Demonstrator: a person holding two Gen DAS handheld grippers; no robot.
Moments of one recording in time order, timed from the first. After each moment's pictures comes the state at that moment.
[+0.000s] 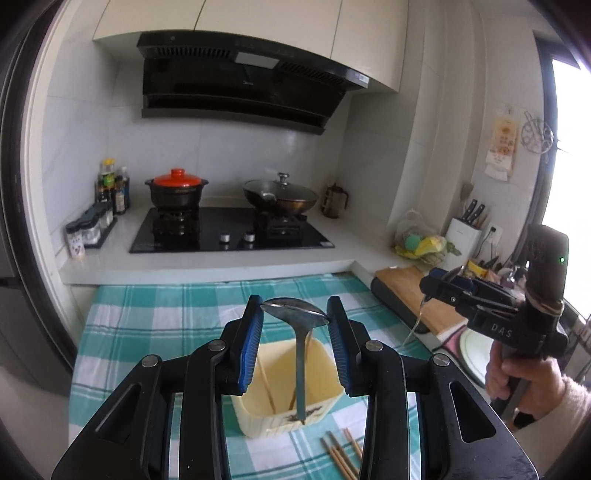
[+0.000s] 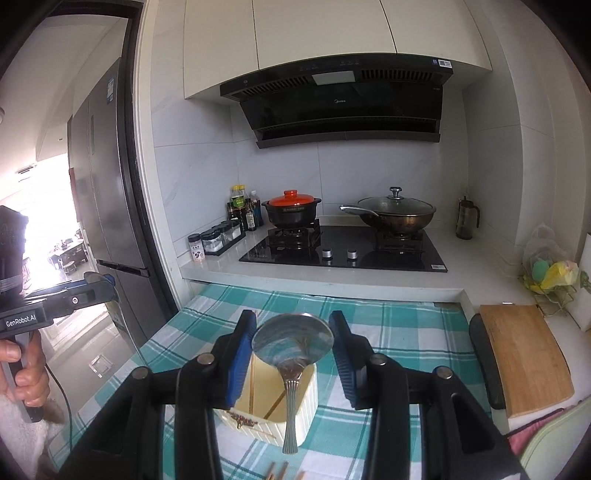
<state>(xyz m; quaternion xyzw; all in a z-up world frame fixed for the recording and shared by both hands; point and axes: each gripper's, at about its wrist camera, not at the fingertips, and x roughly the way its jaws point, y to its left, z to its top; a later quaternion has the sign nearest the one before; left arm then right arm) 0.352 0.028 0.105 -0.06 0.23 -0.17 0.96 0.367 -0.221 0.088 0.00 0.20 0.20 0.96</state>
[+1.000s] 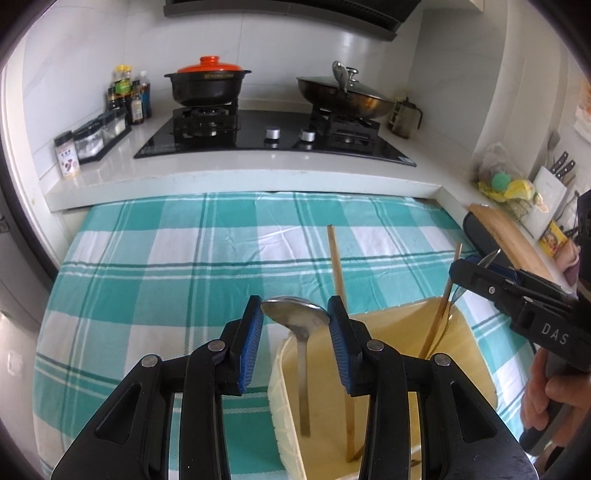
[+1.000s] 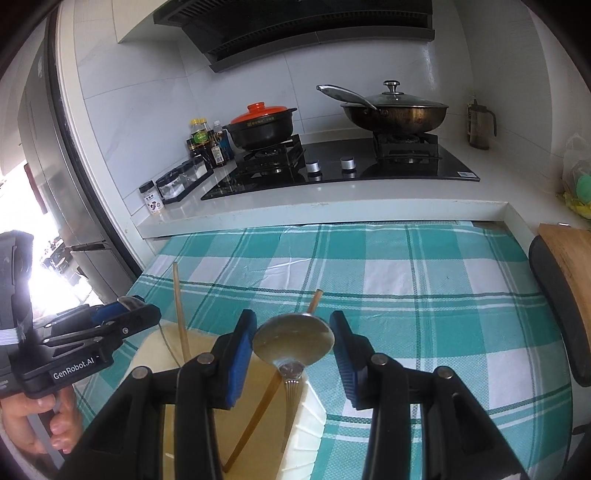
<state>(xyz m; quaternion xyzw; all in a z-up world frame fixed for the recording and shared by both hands) 0.513 0.017 -0.069 -0.04 0.38 -0.09 0.92 0.526 -0.187 -0.061 0.05 0.35 0.17 0.92</state>
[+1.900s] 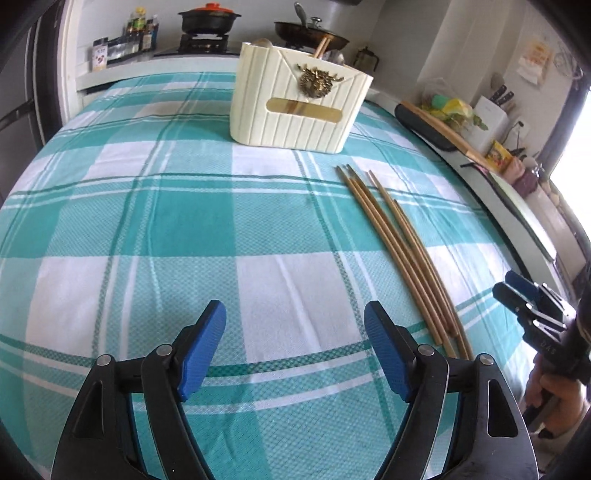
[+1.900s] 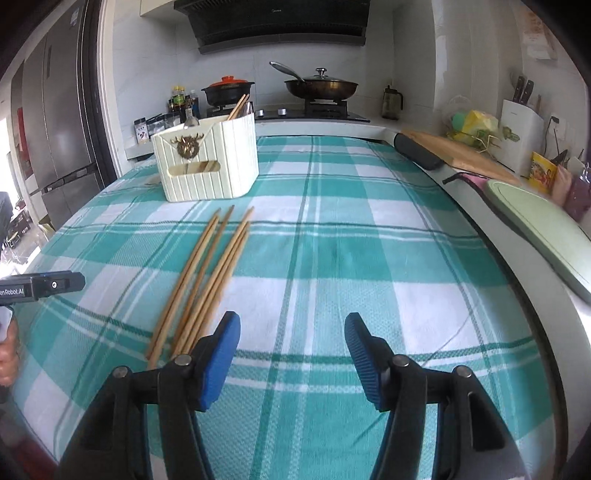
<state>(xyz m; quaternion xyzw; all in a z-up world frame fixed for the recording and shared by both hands) 0.187 -0.004 -0.179 -0.07 0.43 -0.13 0.89 0.150 -0.282 -0.175 -0.03 0.35 0.05 0.94</state>
